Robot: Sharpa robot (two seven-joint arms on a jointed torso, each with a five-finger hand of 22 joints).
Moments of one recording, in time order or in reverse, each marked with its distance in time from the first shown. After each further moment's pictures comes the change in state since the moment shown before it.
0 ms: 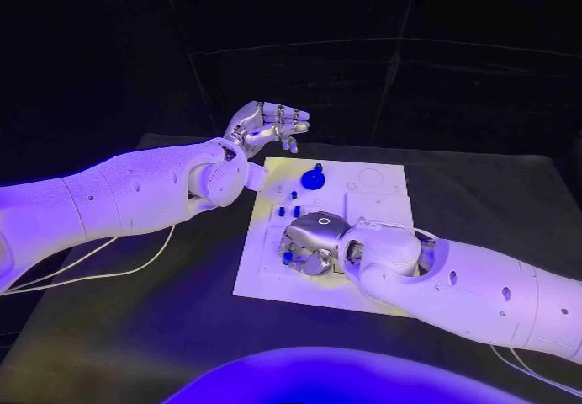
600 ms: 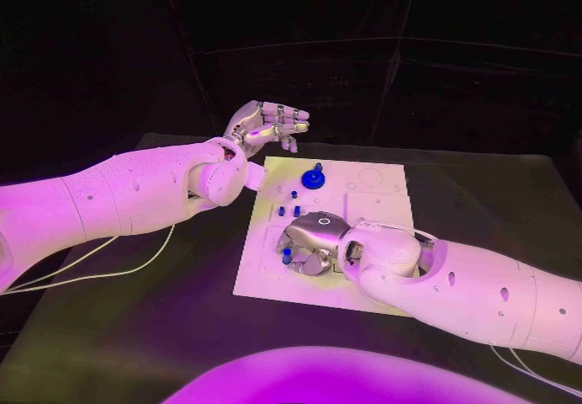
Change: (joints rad) left arm 0.000 -0.001 0.000 0.001 0.000 0.000 -0.001; left_hand 0.000 0.000 0.000 0.000 0.000 0.000 0.000 0.000 0.000 0.000 0.000 0.000 0.000 0.000 0.000 0.000 0.000 0.000 0.000 0.000 0.000 0.000; right arm 0.000 0.000 -0.008 -0.003 0.005 -0.034 -0.002; right_hand -0.019 -0.019 -0.037 0.005 0.000 -0.097 0.003 0.000 0.000 -0.120 0.015 -0.028 0.002 0.000 0.015 -0.030 -0.047 0.000 -0.046 0.019 -0.053 -0.085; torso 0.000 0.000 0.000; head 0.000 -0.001
